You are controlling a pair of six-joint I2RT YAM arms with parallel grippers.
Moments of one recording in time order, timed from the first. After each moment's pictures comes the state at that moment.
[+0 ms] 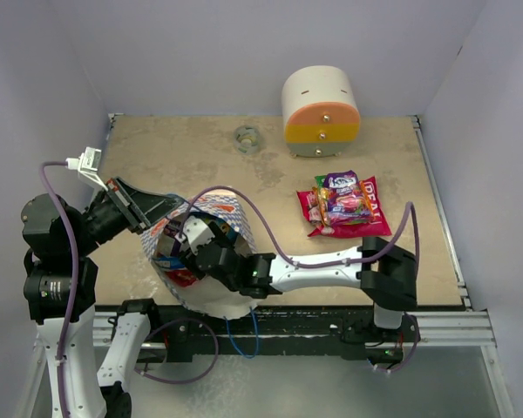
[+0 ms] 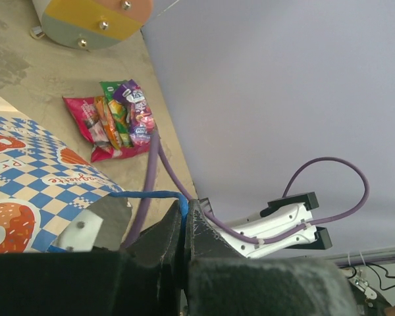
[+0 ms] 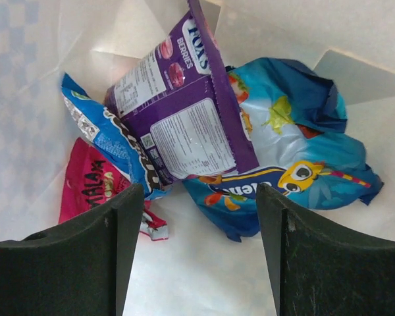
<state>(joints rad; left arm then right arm) 0.09 0.66 1.26 -0.70 0.84 -0.94 1.39 1.77 1.23 0.08 0.59 0.14</state>
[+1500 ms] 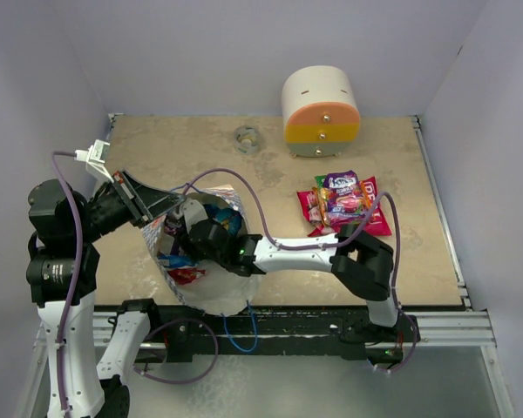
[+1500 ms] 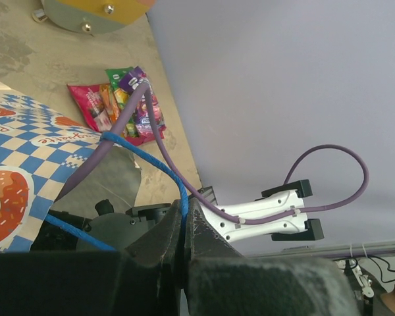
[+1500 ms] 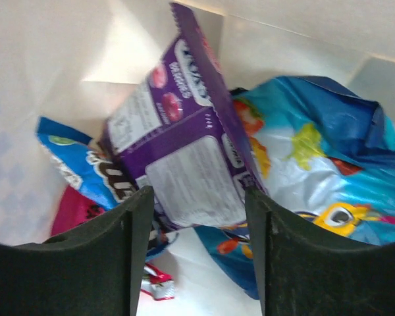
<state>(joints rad) 0.09 0.72 1.27 -0.72 0.88 -0.89 1.25 1.96 1.37 0.10 0.38 0.24</state>
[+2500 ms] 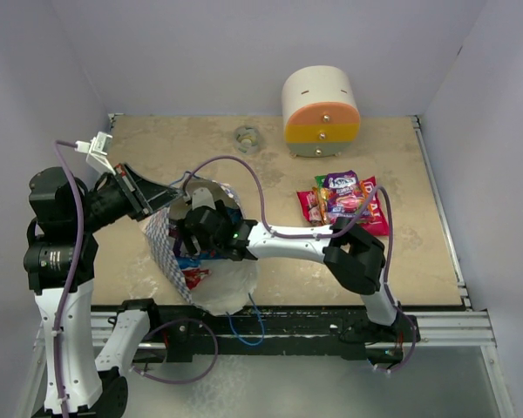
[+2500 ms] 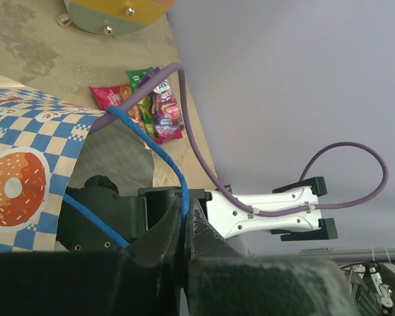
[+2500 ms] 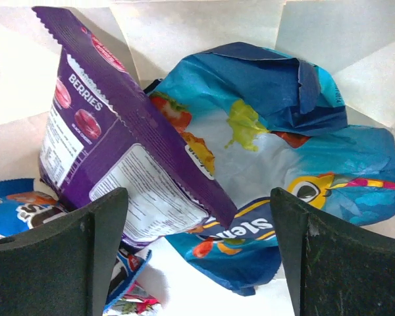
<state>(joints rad) 0.09 0.78 1.33 -0.80 0.86 -0.78 1.19 2.03 1.52 -0.20 0.45 0.46</state>
